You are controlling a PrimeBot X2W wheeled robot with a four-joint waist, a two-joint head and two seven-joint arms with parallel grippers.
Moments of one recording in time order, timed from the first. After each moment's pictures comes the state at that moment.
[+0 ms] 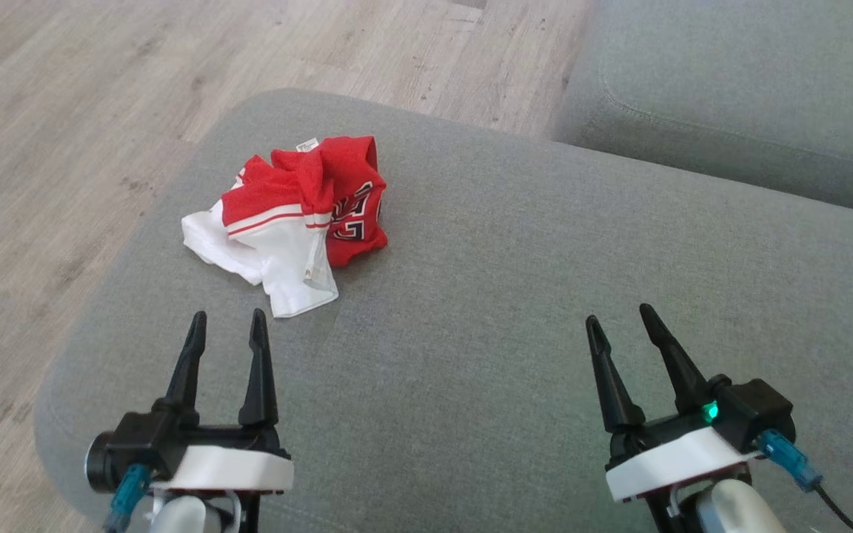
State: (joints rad) left arm -0.06 0.05 -0.15 0.23 -0.25 -0.04 -0.26; right arm -0.01 -0.05 0.23 0.22 0.21 0.13 -0.25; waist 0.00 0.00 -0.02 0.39
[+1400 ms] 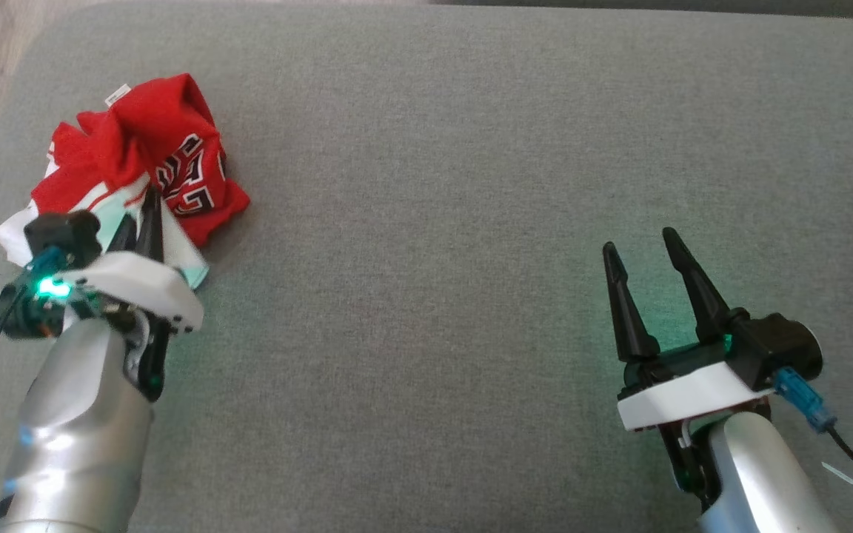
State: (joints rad) left arm -0.64 0.21 -0.17 0.87 -0.36 -0.12 -0.09; right arm -0.15 -0.05 0.18 0.22 0.12 0.13 -0.25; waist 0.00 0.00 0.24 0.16
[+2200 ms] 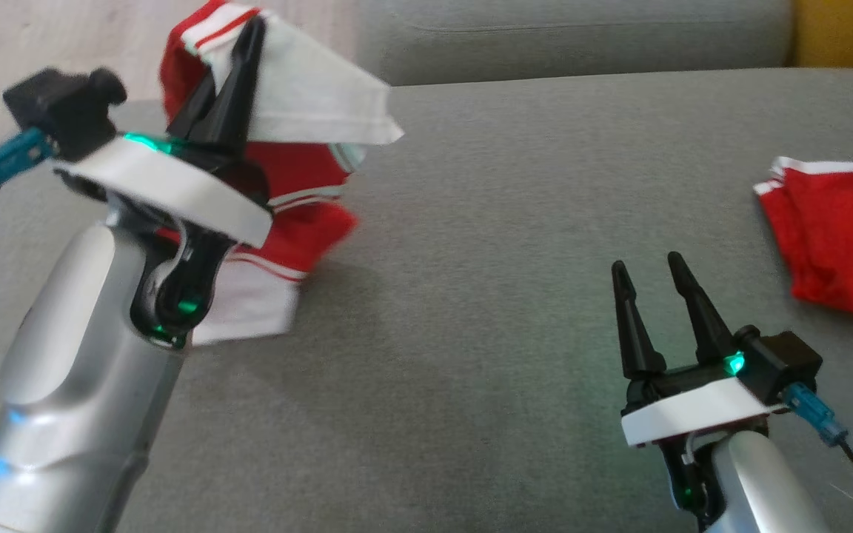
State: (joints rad) left arm -0.65 0.30 -0.42 0.14 -0.81 -0.11 0.12; right arm -0.12 -0.05 0.18 0.25 0.23 0.13 -0.25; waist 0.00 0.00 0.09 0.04
